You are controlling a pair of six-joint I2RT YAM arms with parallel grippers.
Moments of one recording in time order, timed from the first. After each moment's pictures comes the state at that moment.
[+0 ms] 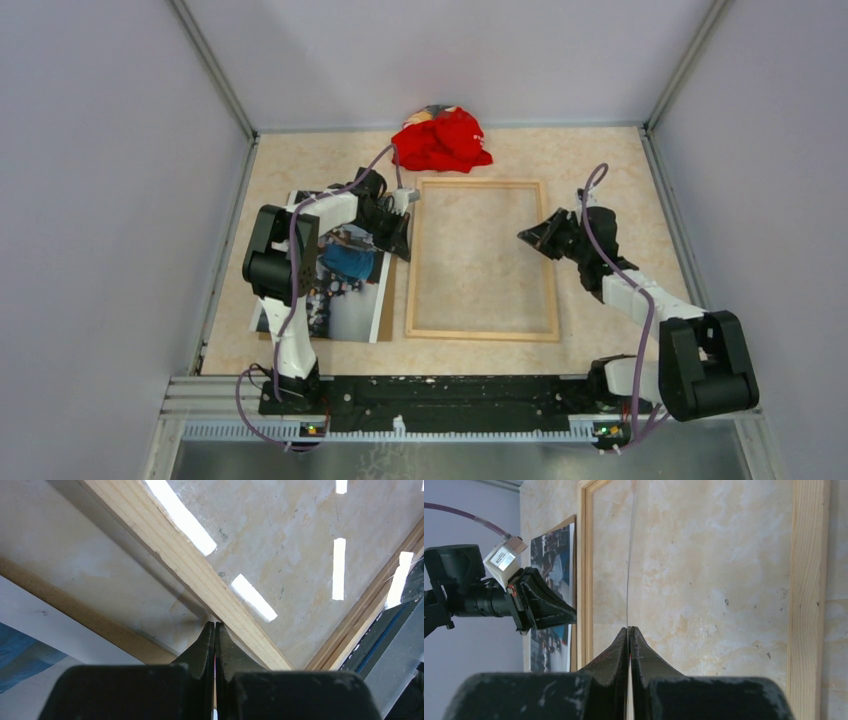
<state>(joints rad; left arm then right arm) -0.30 1.99 1.30 -0.58 0.68 0.18 0.17 1.24 0.51 0.28 -0.36 0.80</state>
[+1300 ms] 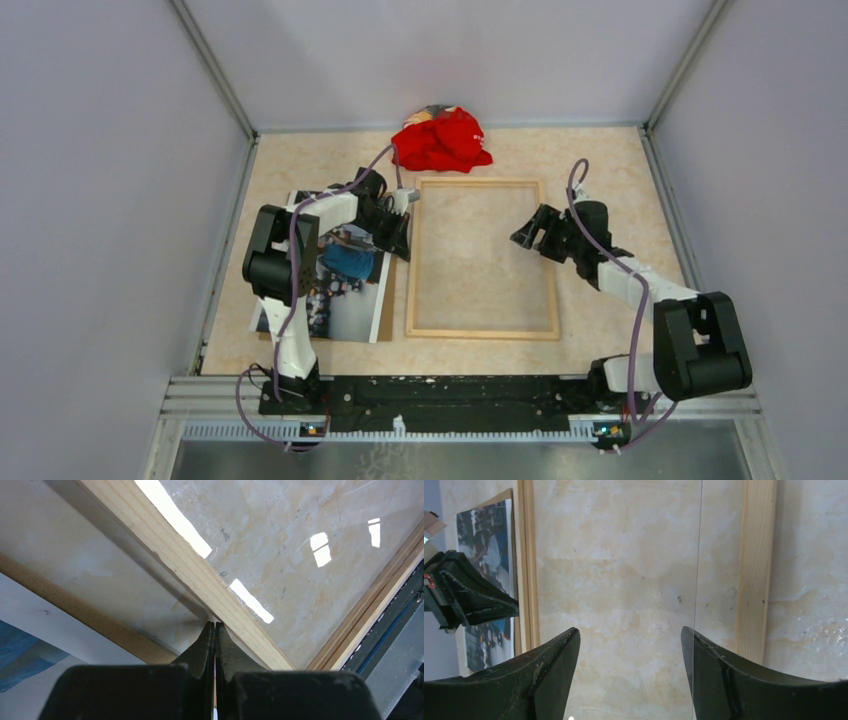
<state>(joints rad) -0.30 1.99 1.30 -0.58 0.67 0.18 0.18 1.33 0.59 0.13 -0.31 0.60</state>
